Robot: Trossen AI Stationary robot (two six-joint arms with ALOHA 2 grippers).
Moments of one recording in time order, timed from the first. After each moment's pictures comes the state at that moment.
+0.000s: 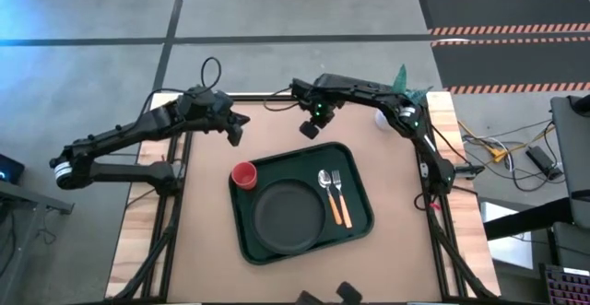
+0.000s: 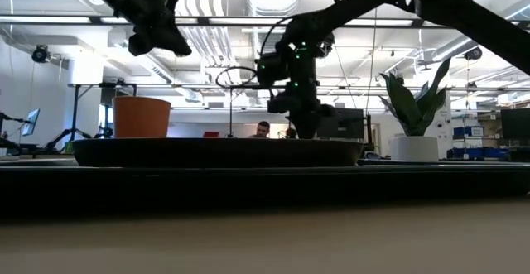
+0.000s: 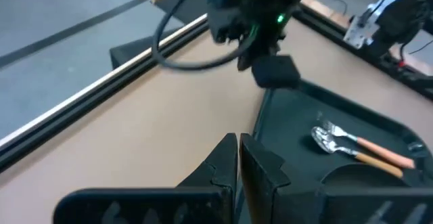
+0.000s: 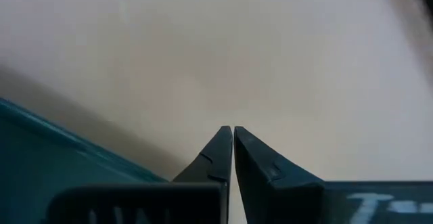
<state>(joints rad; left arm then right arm) 0.49 0.95 0.87 -0.45 0.03 -0.26 -0.50 2.29 2.01 -1.25 0.00 0.20</state>
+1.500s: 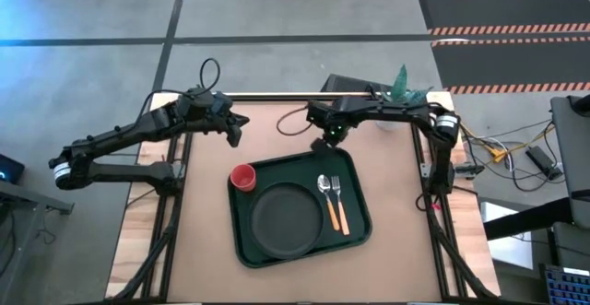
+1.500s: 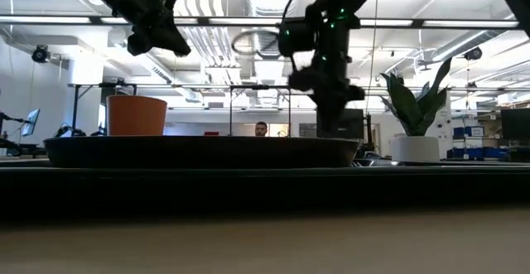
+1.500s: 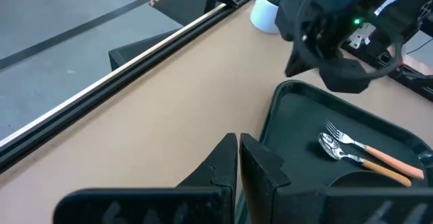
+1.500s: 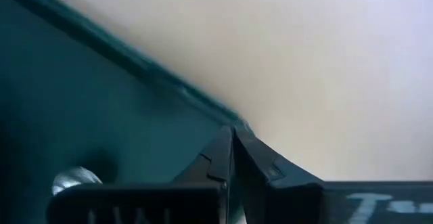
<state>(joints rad) 0.48 0.93 0.86 -0.45 0.03 -0.25 -0.36 1.92 1.53 -1.03 0.02 0.41</state>
